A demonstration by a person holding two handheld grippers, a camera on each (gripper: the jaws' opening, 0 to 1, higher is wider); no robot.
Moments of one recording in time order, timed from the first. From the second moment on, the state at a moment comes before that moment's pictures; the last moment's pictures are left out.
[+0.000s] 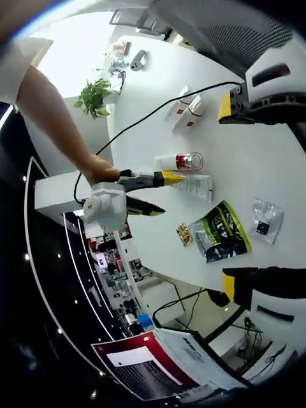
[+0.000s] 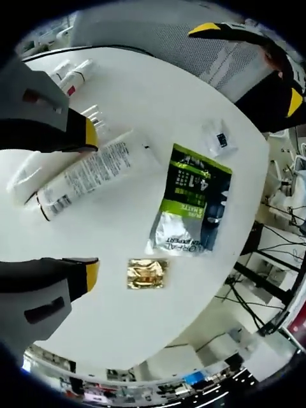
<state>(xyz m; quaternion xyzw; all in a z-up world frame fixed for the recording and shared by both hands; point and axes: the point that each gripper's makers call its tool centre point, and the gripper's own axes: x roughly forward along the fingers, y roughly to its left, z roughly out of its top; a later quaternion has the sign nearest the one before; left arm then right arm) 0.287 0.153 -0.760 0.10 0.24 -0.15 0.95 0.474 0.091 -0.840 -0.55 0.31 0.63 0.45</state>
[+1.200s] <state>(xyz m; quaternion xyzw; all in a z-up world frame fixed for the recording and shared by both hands) 0.283 0.152 -0.767 0.13 0.25 -0.16 0.95 0.448 0.069 -0.866 -0.57 0.35 0.63 0.38</state>
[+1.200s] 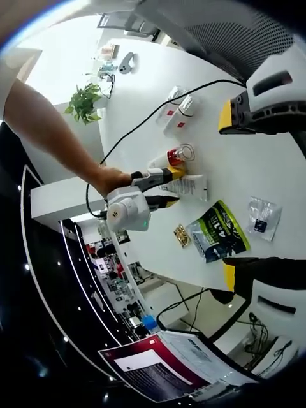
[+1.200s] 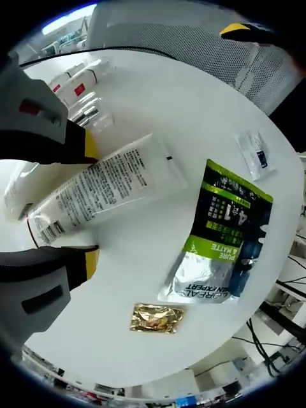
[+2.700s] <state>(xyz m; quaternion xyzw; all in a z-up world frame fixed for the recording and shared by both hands) 0.287 0.149 -0.753 0.13 0.22 -0.17 0.95 0.478 0.086 -0.738 -0.40 0.17 0.60 0.67</state>
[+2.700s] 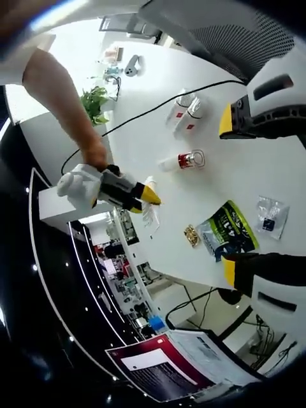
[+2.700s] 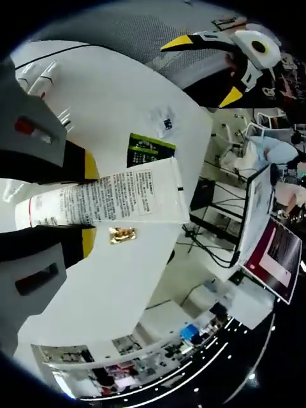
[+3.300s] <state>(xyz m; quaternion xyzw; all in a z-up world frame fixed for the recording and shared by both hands) 0.291 0.148 -0.733 0.10 0.19 -0.17 0.96 0.433 0.050 -0.661 -0.16 0.15 0.54 0.81</state>
